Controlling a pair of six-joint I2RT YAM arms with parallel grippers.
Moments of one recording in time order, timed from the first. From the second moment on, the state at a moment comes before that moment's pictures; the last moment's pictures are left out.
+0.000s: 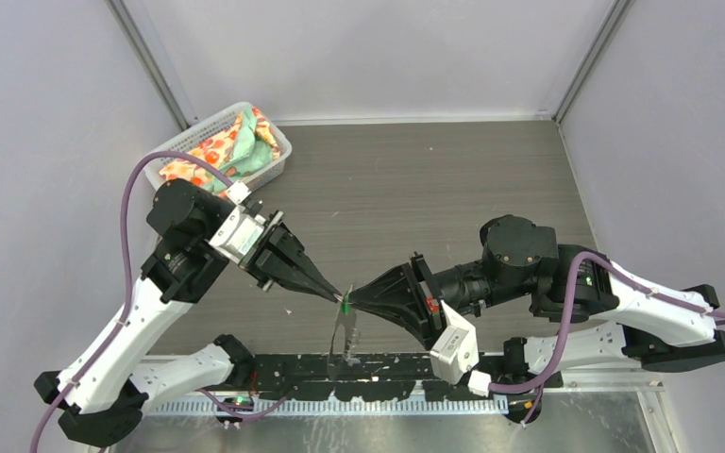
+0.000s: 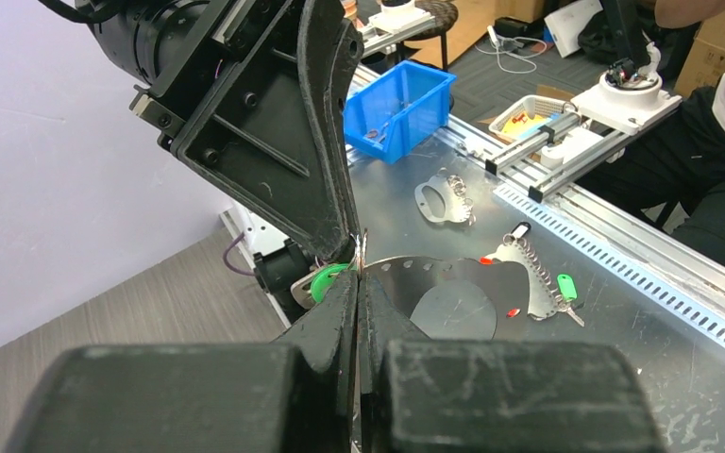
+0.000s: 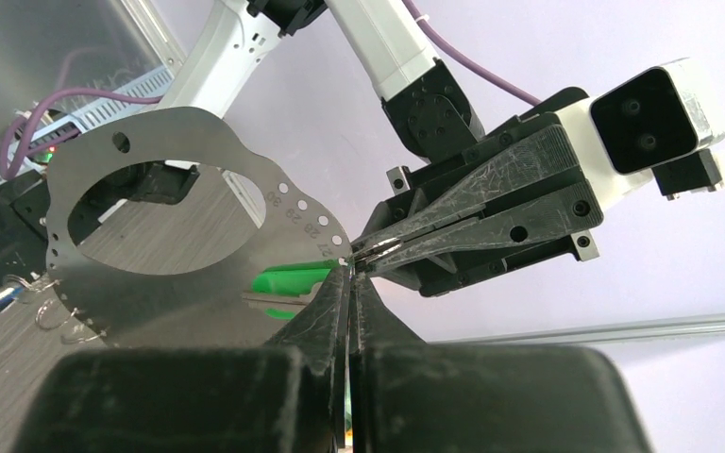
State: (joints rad) left arm -0.73 0.92 1.28 0.04 1.41 -0.20; right arm 1.44 1.05 1.51 -0.54 -0.39 -1.16
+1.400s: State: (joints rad) left arm -0.73 0.89 1.25 0.02 1.30 -0.11; right arm 1.45 1.03 1.51 -0.53 -0.32 -1.14
